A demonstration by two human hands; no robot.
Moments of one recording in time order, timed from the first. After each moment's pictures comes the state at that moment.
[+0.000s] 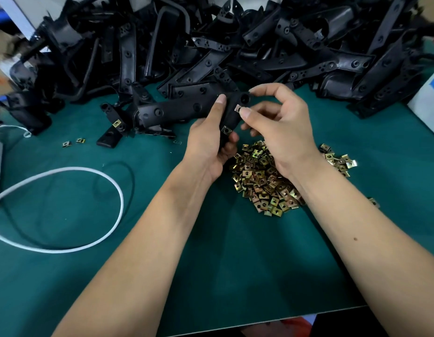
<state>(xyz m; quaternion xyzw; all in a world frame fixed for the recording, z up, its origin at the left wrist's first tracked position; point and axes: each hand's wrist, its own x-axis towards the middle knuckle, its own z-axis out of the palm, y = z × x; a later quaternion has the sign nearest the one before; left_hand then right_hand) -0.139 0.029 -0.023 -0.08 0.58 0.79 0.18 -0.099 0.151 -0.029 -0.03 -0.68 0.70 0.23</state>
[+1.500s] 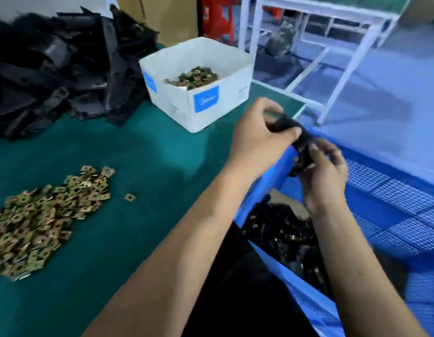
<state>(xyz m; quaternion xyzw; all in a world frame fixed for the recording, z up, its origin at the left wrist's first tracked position) 0.133 0.334 -0.005 0.45 0.63 0.57 0.29 0.259 0.391 -0.082 -0.42 -0.35 0.60 0.59</state>
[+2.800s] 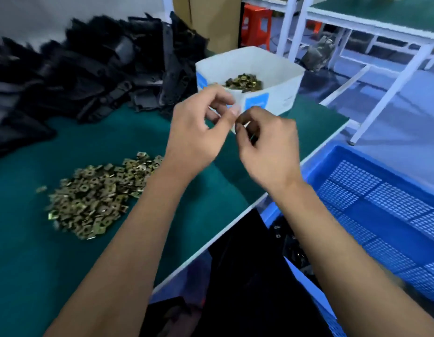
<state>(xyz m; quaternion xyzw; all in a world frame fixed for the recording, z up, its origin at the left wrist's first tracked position) 0.008 0.237 0.009 0.51 0.65 0.56 -0.01 0.129 0.320 -0.007 -0.30 -0.85 0.17 0.40</state>
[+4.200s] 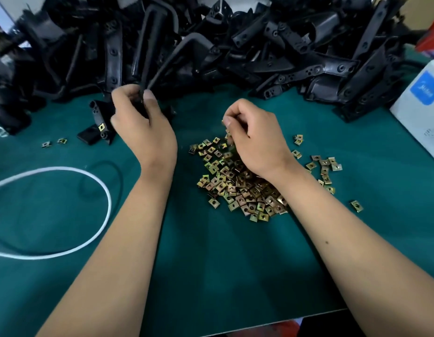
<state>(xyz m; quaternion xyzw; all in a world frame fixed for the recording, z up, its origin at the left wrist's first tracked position) -0.178 -0.016 -0.040 -0.01 0.74 0.57 -0.35 -0.100 0.150 -0.034 0.01 -0.88 0.41 0.22</state>
